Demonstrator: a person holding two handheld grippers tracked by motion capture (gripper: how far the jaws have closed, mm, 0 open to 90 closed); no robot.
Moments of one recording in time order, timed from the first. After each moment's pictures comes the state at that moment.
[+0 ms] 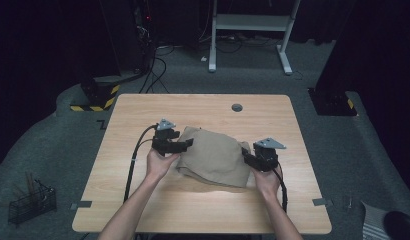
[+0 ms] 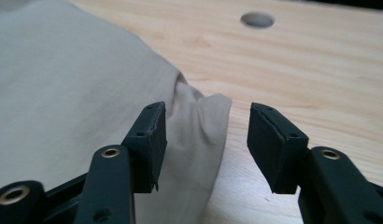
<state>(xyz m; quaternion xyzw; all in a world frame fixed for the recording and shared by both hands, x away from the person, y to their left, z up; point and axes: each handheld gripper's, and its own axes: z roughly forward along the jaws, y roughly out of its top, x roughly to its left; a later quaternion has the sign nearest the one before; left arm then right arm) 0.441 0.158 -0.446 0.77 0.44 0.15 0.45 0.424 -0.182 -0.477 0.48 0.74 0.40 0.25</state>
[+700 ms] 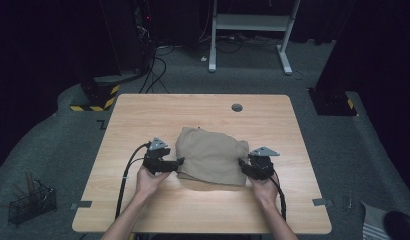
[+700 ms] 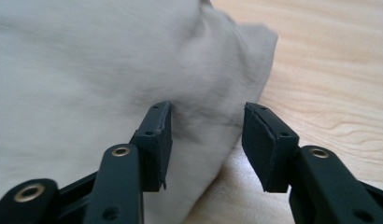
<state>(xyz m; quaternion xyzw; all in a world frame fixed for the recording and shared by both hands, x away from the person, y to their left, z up) 0.403 0.188 -0.482 0.78 0.44 0.15 0.43 0.411 -0.175 -0.503 0.47 0.77 0.37 0.21</state>
